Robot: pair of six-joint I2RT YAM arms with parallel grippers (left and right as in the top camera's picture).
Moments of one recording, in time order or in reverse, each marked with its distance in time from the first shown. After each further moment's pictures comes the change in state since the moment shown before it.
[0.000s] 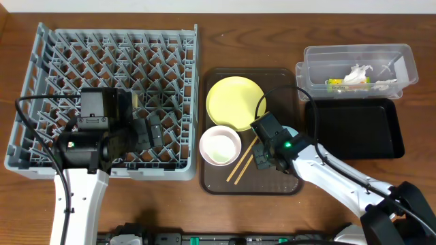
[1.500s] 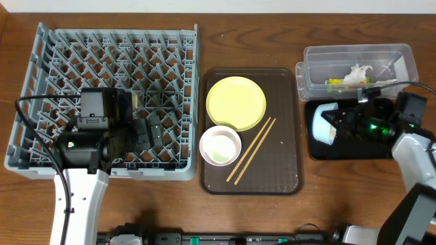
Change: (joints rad) left arm 0.000 0.000 0.000 0.000 0.000 0.000; right arm -1.038 -0.001 0.040 0.051 -1.108 -0.170
